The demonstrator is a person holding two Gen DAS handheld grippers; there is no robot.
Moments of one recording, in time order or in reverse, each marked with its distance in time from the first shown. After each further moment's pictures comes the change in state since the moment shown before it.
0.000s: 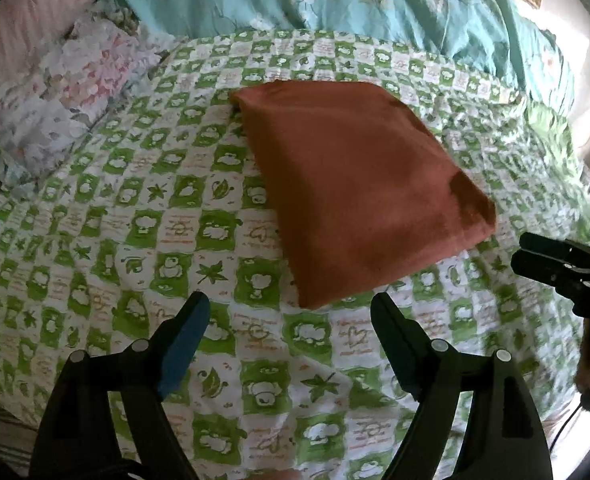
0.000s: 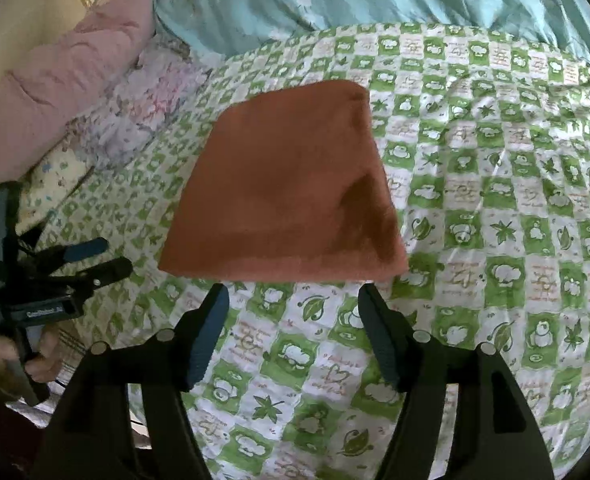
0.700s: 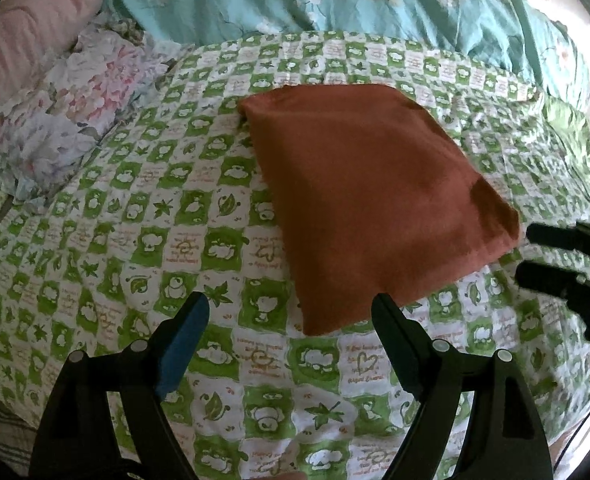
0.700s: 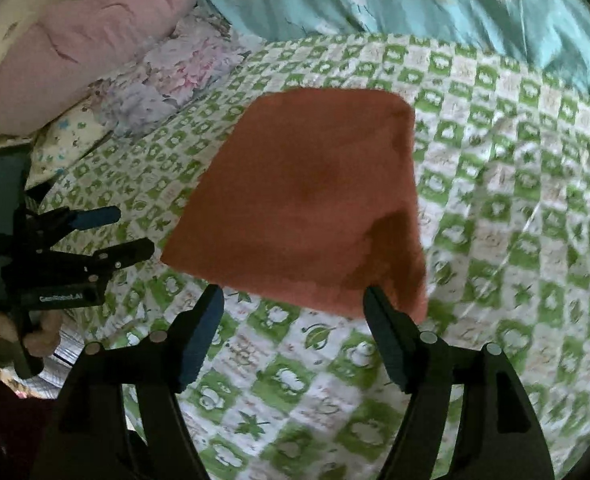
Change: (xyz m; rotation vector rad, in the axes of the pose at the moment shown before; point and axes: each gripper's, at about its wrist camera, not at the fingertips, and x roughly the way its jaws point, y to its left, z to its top) left arm 0.014 -0.010 0.016 0.007 -0.009 0.082; right arm 0.018 0.012 0.022 -0.153 0.035 0.040
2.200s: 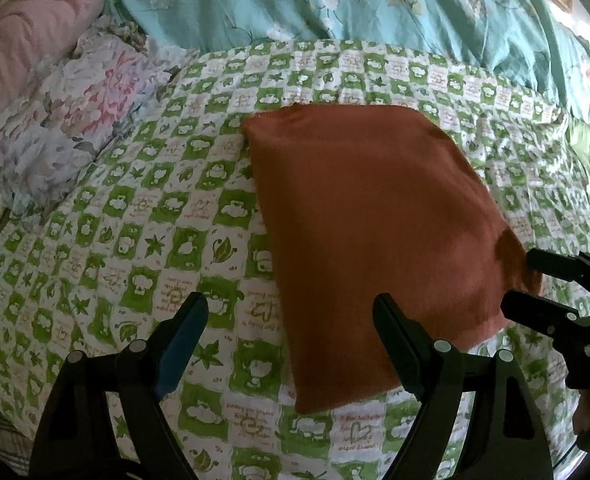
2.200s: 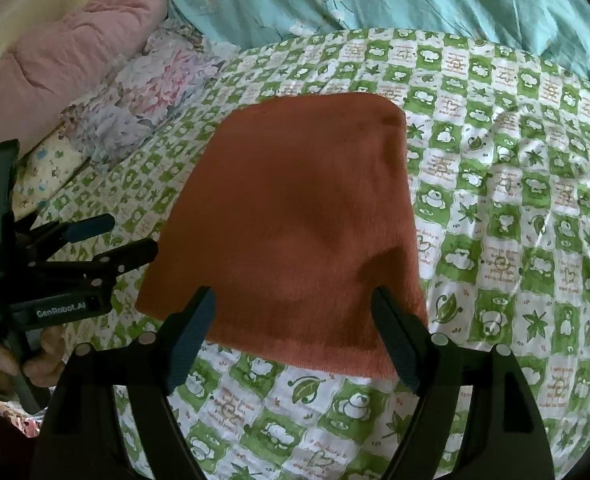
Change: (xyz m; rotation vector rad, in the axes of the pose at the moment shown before) left arm 0.029 -0.009 0.044 -0.049 -0.013 0.044; right arm 0.028 -0.020 0.031 0.056 -0.021 -0.009
